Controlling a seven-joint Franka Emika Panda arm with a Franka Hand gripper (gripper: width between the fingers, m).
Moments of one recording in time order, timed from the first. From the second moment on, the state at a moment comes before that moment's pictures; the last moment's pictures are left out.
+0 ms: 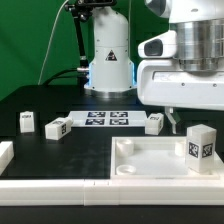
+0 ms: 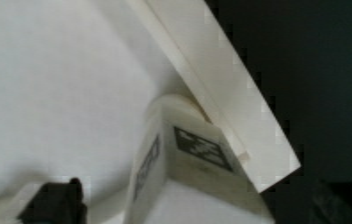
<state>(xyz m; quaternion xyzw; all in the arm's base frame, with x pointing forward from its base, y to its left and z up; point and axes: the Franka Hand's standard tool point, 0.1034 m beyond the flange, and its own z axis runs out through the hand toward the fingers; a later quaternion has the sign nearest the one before) 0.630 0.126 0.084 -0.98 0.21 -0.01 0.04</state>
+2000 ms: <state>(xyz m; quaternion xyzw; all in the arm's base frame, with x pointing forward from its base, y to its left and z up) 0.627 0.121 0.079 -0.97 0.22 -0.01 0.03</state>
